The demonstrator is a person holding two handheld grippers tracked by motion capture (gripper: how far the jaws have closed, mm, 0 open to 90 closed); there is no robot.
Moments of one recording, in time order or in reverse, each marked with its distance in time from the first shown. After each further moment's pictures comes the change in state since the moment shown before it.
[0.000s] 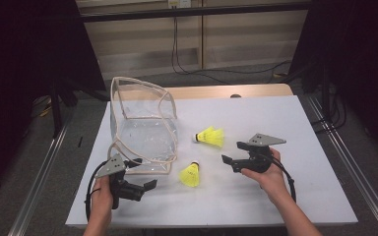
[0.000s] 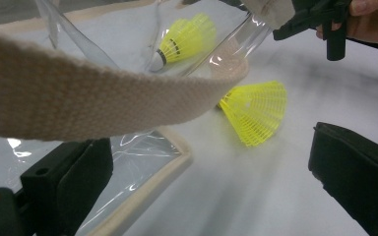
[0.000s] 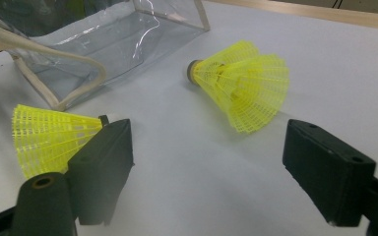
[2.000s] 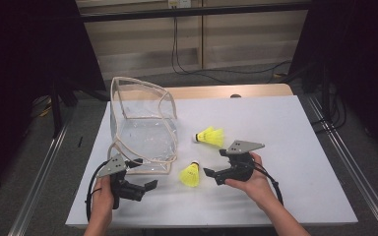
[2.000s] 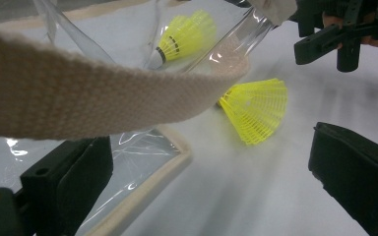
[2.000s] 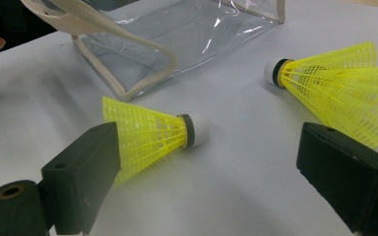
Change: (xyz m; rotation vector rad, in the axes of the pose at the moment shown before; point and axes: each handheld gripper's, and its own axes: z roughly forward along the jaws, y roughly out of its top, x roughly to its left) left arm 0.000 -0.001 0.002 0.007 0.004 -0.001; right arm 0.048 0.006 0.022 0.058 0.131 -0.071
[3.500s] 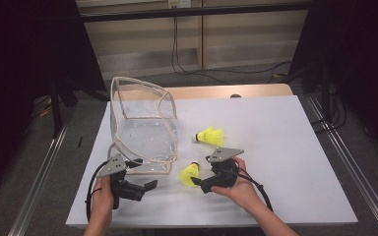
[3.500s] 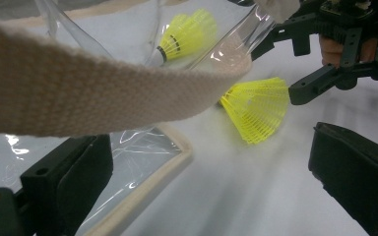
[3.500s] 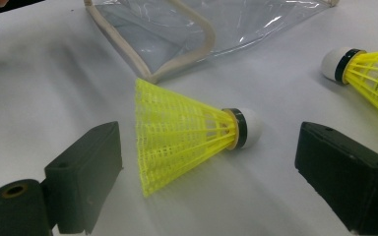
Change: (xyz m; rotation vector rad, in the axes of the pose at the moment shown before) left arm 0.000 -0.001 0.000 0.003 0.000 -0.003; right arm 0.027 -0.002 0.031 0.079 0.023 -0.081
